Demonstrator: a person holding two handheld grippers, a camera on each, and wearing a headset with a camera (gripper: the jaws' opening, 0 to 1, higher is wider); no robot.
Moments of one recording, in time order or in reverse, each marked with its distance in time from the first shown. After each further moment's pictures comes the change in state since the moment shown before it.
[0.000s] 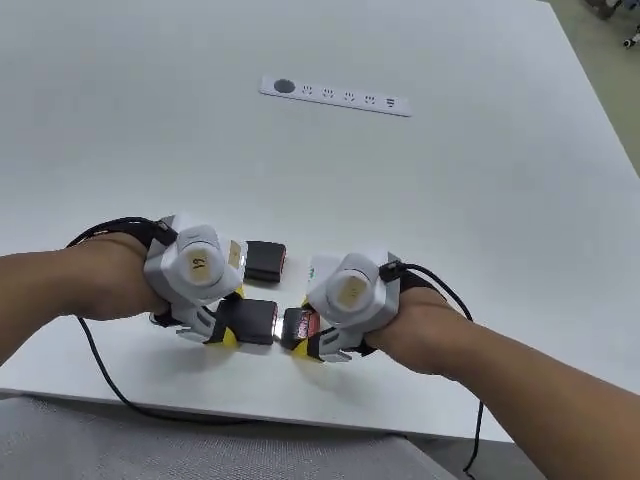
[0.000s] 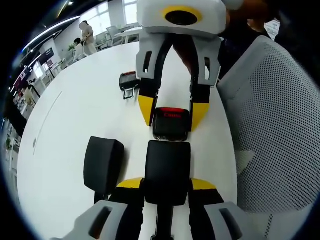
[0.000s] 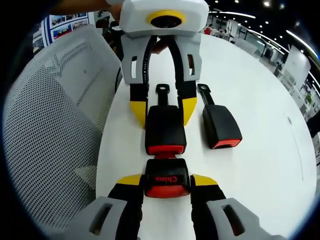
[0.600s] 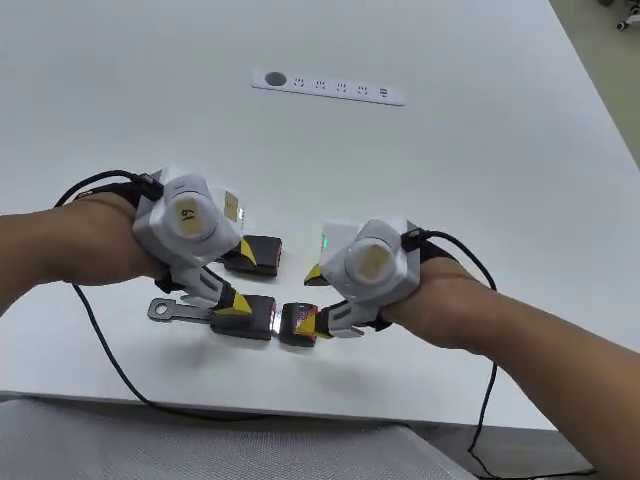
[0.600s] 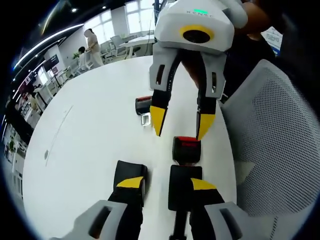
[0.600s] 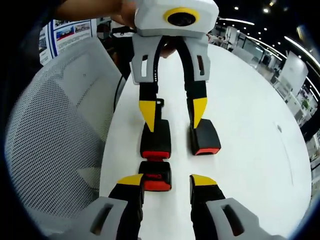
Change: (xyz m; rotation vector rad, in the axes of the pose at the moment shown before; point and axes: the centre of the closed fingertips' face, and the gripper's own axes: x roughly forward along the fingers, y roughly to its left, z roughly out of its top) left arm -0.030 0.026 0.040 0.013 -0.070 0.042; right arm -0.035 -0.020 0.011 -0.024 -0.043 -0.034
